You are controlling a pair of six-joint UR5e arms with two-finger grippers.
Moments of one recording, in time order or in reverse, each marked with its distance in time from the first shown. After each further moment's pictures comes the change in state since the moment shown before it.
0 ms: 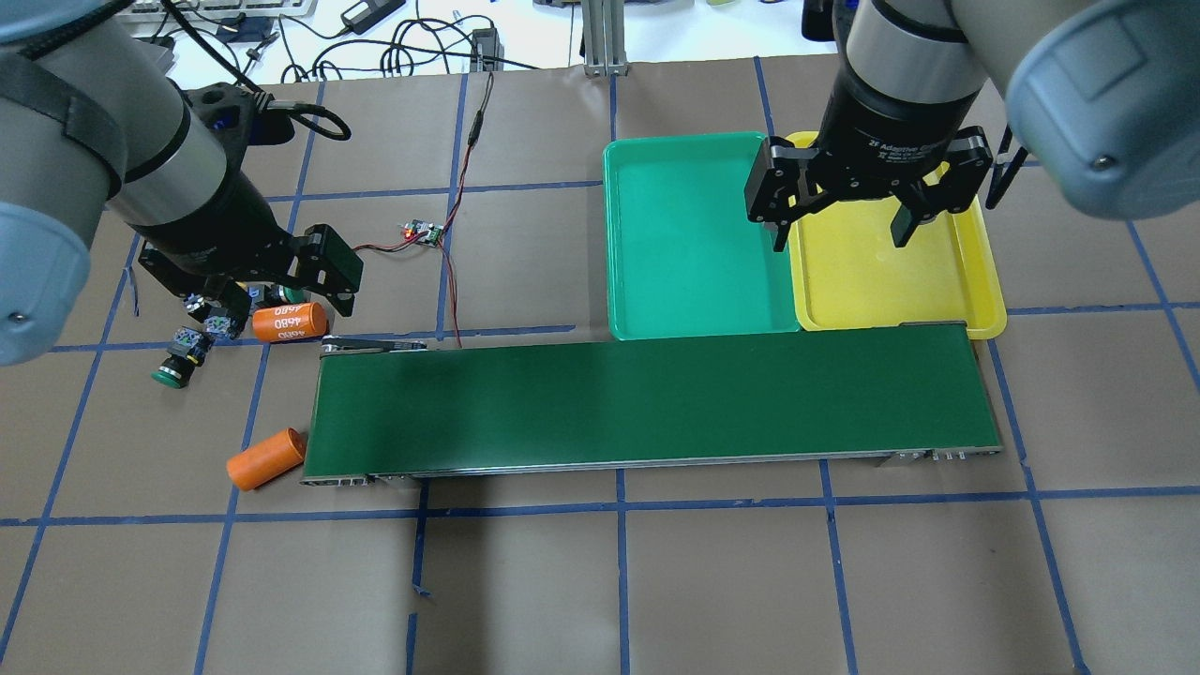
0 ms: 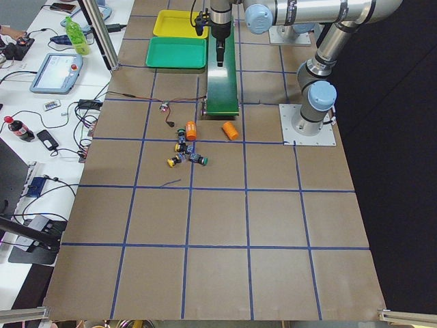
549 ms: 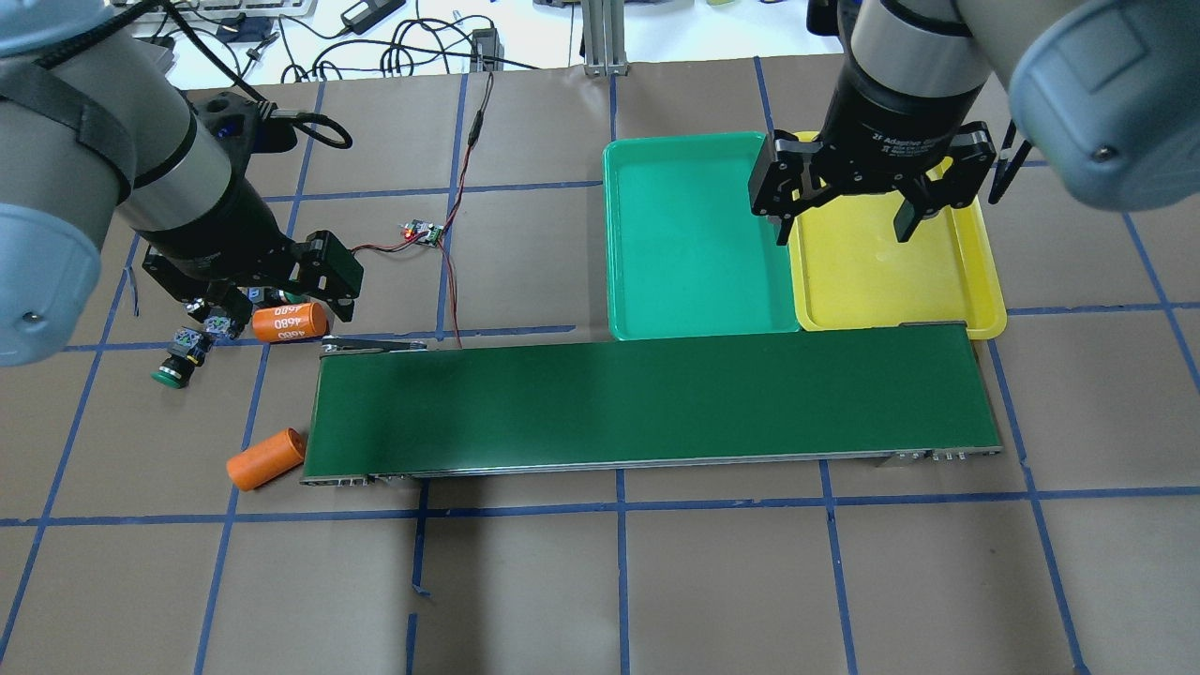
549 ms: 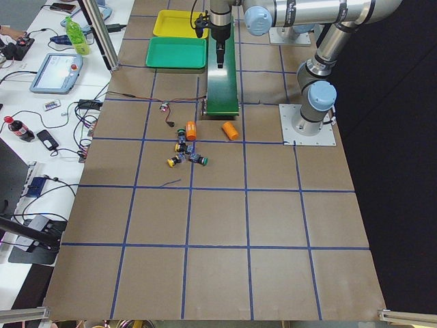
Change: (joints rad) left arm 0.007 -0.019 -0.016 0.009 0.004 0.003; right arm -0.019 0.009 -0.011 -0.009 0.000 0.001
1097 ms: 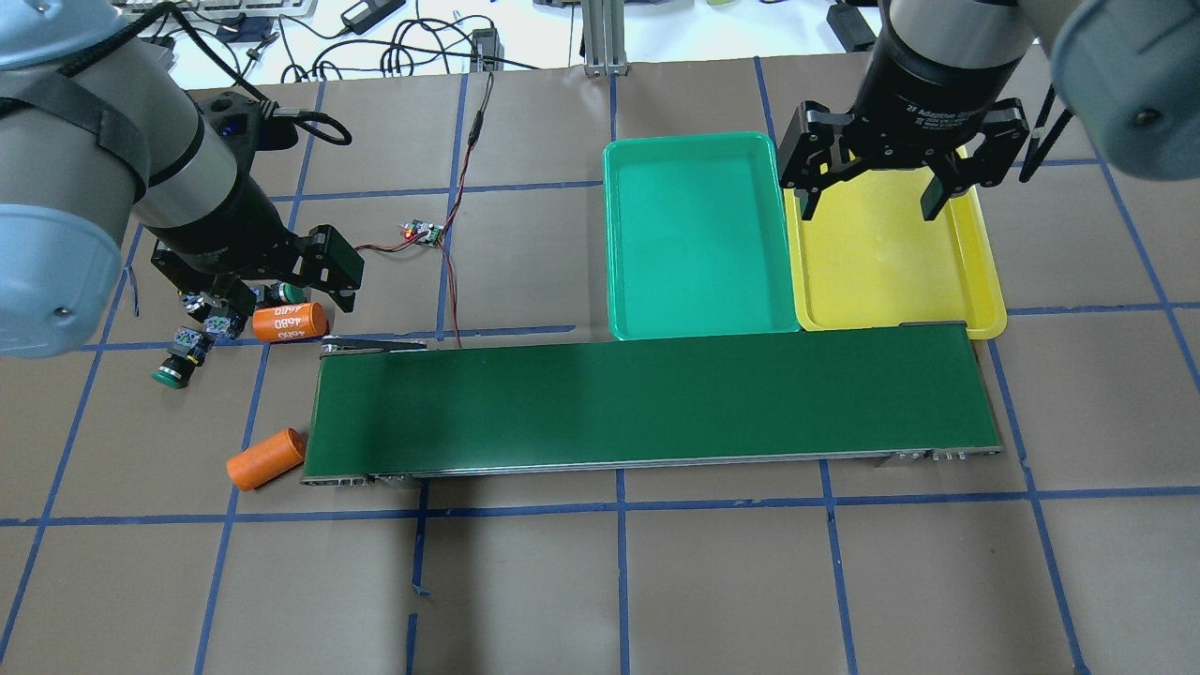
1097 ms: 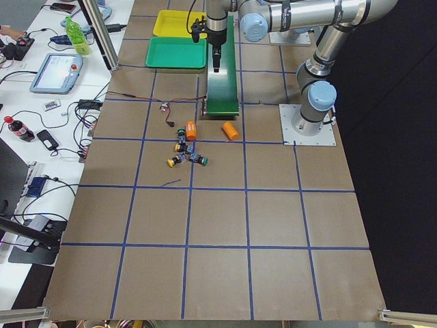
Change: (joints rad) left arm 0.035 -0.026 -0.018 0.070 0.001 0.001; right arm -0.035 0.000 -0.012 -0.005 -0.002 -0.004
